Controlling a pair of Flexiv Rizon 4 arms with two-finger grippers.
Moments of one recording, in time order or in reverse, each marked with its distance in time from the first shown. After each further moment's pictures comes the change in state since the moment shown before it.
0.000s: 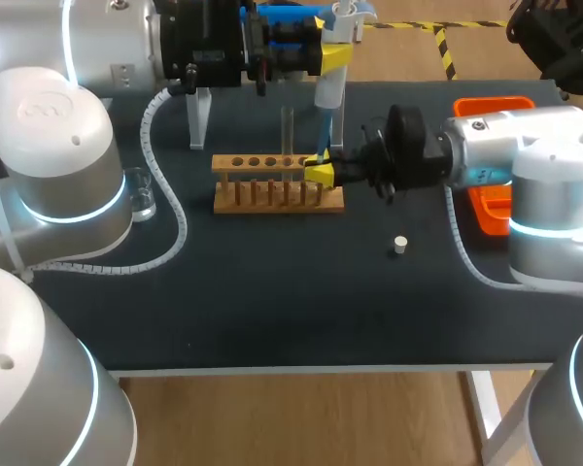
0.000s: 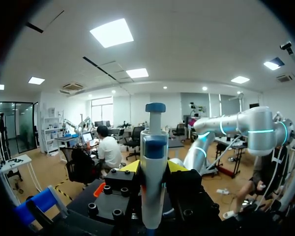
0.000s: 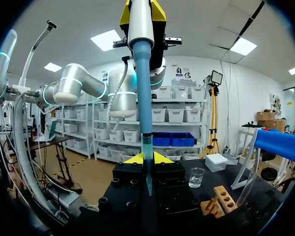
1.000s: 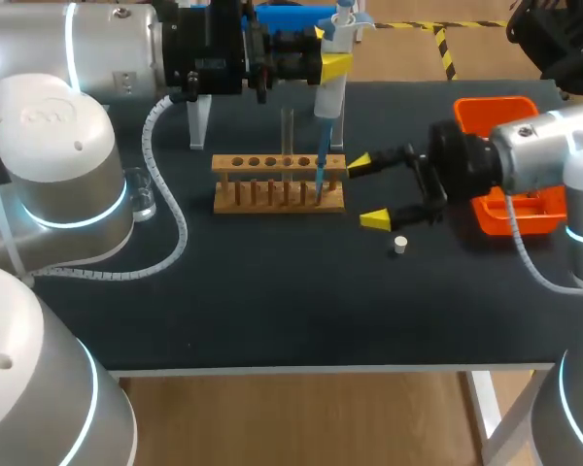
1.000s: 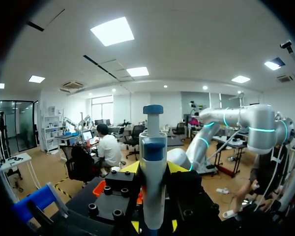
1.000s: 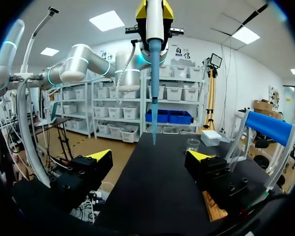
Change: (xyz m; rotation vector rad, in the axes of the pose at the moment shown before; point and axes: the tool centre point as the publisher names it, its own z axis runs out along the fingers) left arm 0.001 0.009 0.001 -0.004 0.001 -0.003; right arm 0.019 -0.044 -0.074 0.209 -0.030 -0.006
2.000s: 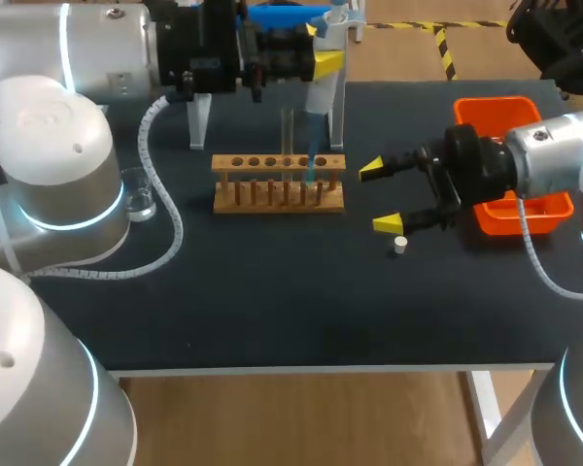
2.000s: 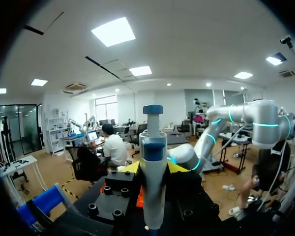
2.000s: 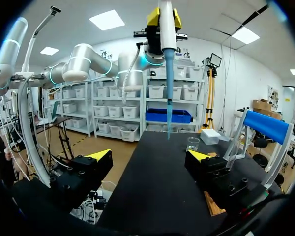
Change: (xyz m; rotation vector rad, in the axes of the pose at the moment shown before) left arm -0.016 0.006 -0.012 -0.019 -0.062 0.040; right arm 0.010 -0.001 -0.011 0.007 -0.003 -0.004
